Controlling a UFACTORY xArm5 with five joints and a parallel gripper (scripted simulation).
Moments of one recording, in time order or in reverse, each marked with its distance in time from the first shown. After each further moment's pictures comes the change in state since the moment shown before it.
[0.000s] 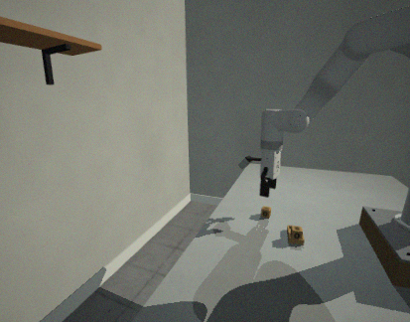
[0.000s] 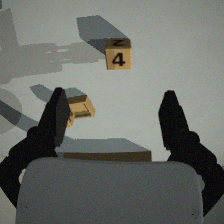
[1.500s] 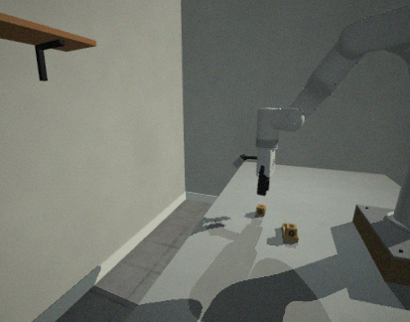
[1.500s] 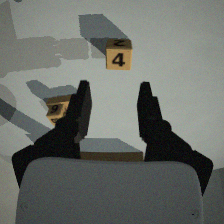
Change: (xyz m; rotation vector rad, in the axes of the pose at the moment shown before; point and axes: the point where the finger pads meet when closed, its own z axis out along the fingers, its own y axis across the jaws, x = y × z) arm 0.000 0.000 0.000 0.000 0.000 -0.075
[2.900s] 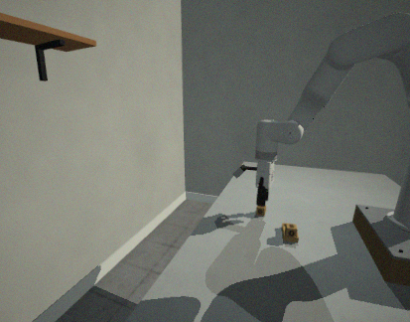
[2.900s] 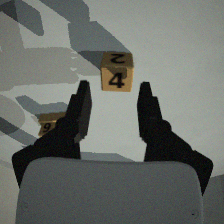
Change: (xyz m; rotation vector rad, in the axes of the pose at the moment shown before) arm 0.000 0.002 0.042 0.000 0.002 0.000
